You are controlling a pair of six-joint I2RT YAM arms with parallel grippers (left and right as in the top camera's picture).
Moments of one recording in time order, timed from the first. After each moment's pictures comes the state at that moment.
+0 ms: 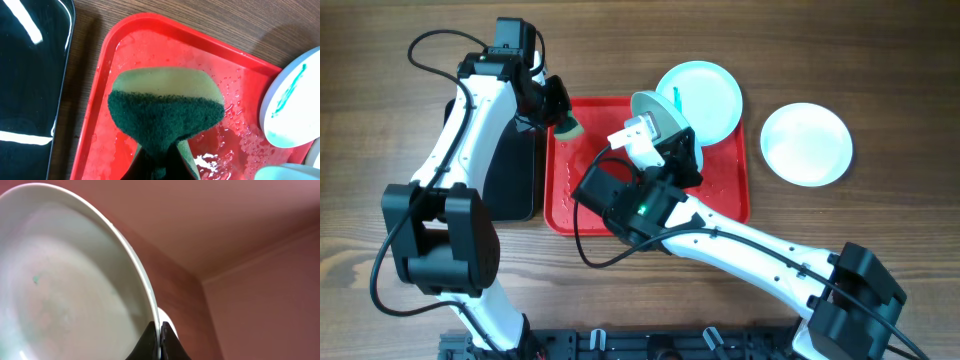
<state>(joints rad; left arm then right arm) -0.09 1.91 1.57 -0.95 0.21 -0.46 1.02 1.73 1.32 -0.87 1.30 0.36</state>
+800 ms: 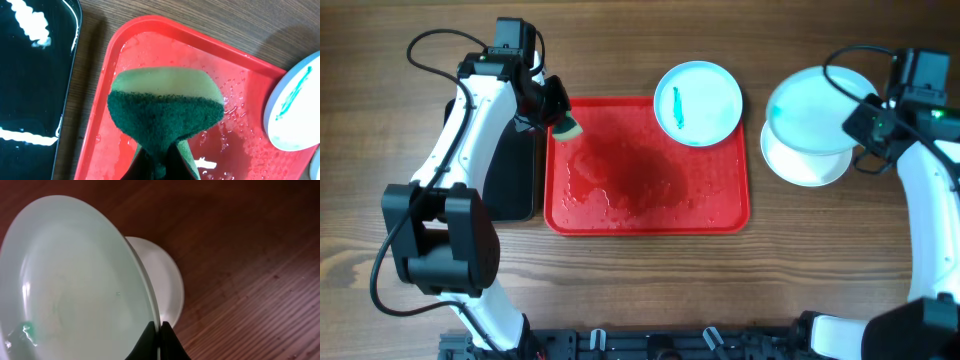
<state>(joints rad) -0.09 1.91 1.57 -0.95 0.19 -0.46 -0.21 1.49 1.32 -0.94 0.18 0.47</state>
